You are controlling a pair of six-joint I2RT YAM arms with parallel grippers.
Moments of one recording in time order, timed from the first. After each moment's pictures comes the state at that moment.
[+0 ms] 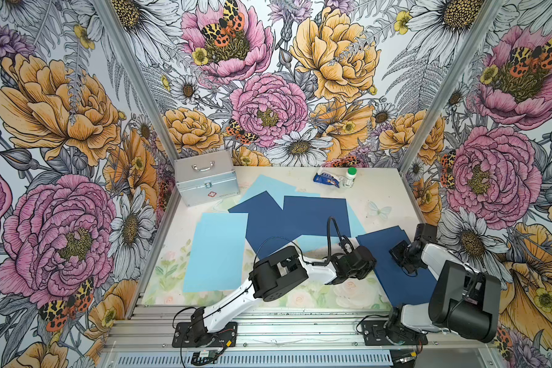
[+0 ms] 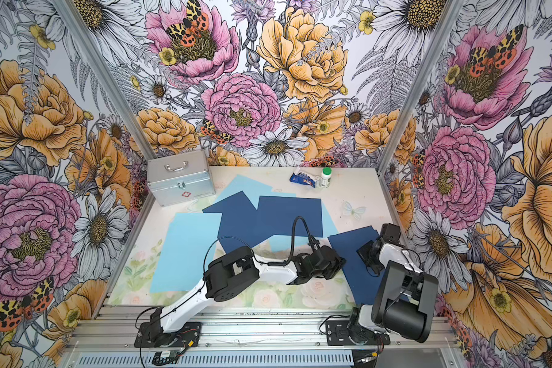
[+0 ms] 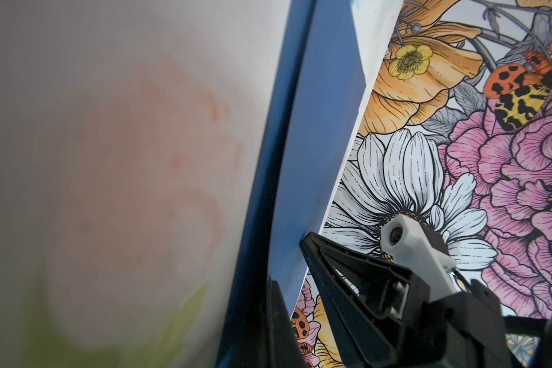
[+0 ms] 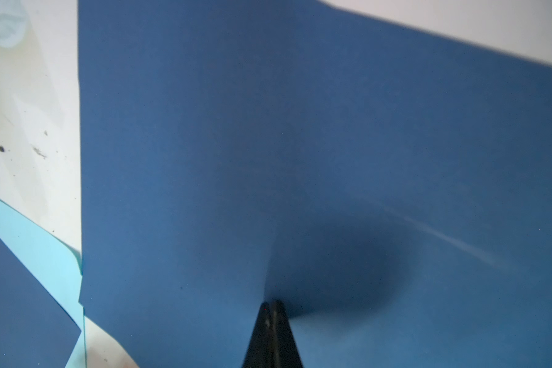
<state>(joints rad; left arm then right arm) -1.22 2.47 1.66 0.29 -0.08 -1.76 -0.45 1.38 0.61 -0.48 -0.23 0.59</state>
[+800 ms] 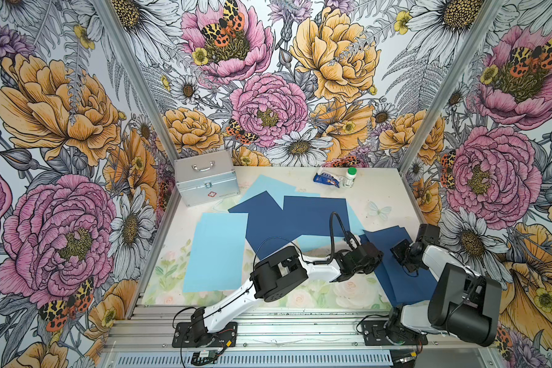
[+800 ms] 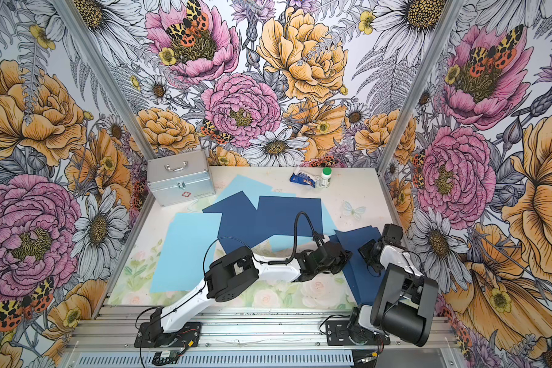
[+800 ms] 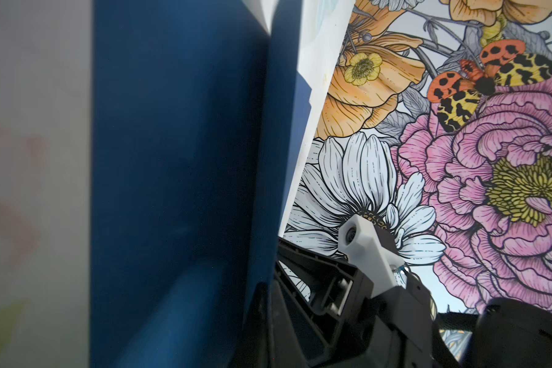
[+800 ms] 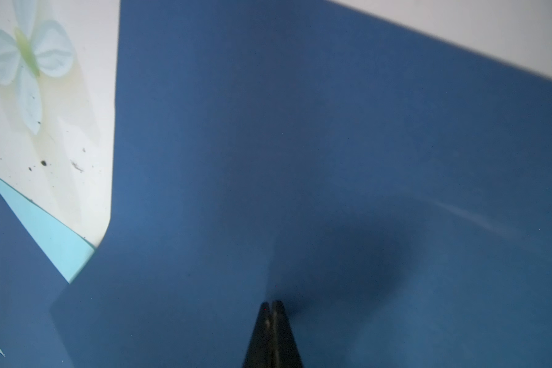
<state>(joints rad) -1.23 2.49 1.78 0.28 -0.14 -1.77 -0.46 1.32 0.60 -0.44 -0.23 0.60</state>
